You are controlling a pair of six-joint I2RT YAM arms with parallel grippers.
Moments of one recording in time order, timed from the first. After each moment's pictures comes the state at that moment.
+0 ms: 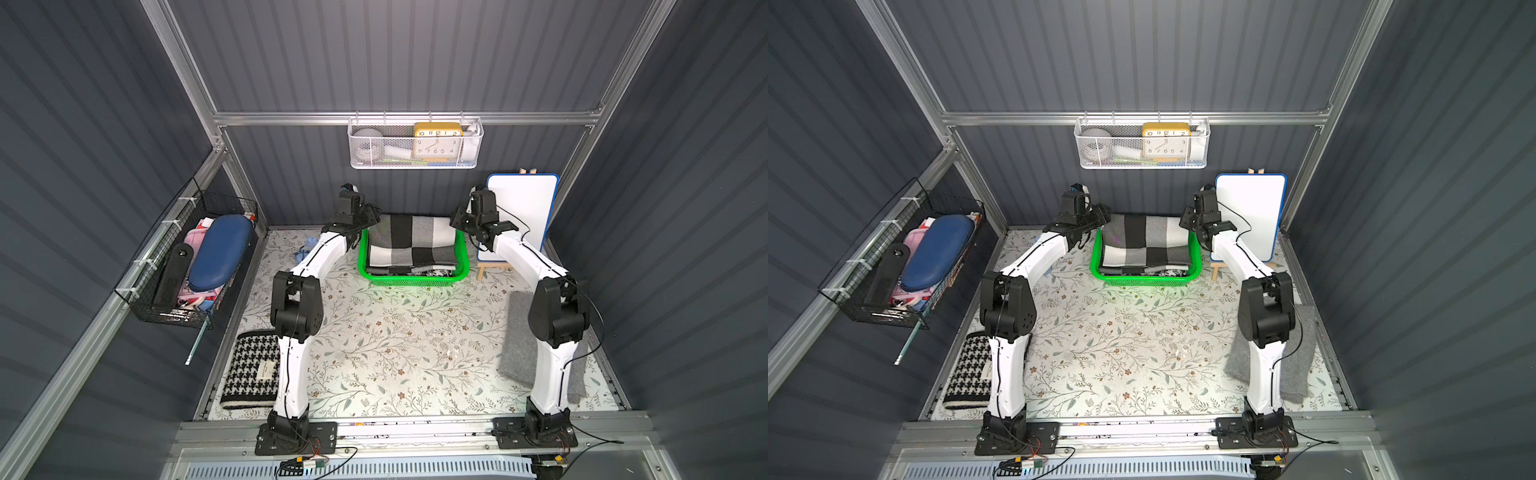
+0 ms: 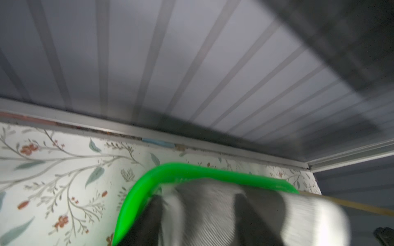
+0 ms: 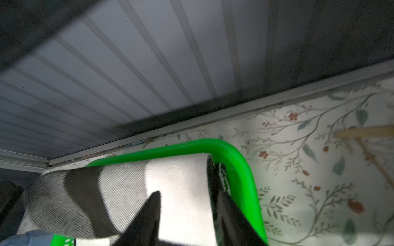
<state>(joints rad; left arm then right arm) -0.30 2.23 2.00 -0.18 0.11 -0.50 0.22 2.05 1.84 -0.29 0.03 0.49</state>
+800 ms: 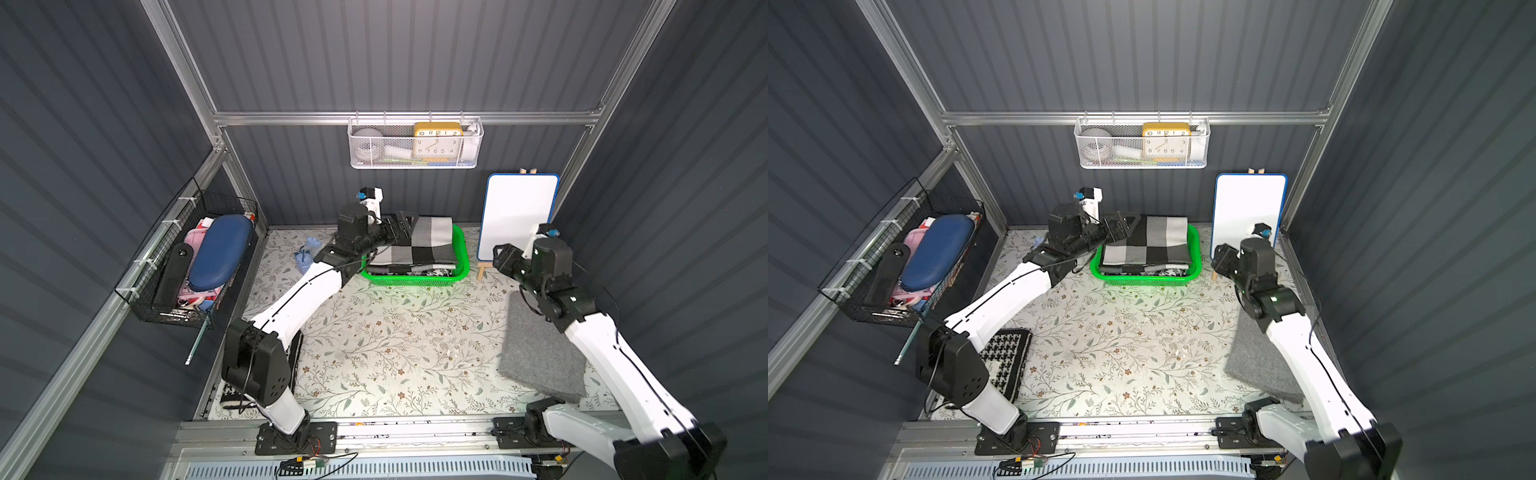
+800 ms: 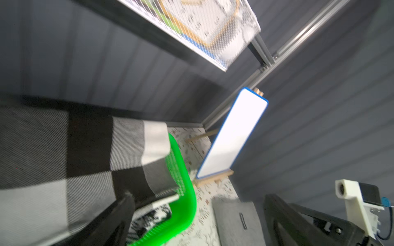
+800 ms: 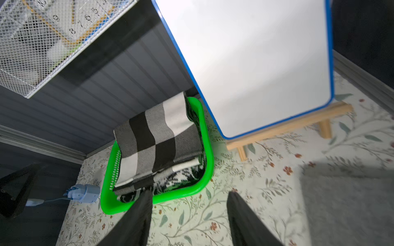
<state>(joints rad) -0.55 1.63 1.41 0.02 0.33 -0.61 0.21 1.00 1.00 -0.43 0.12 0.63</state>
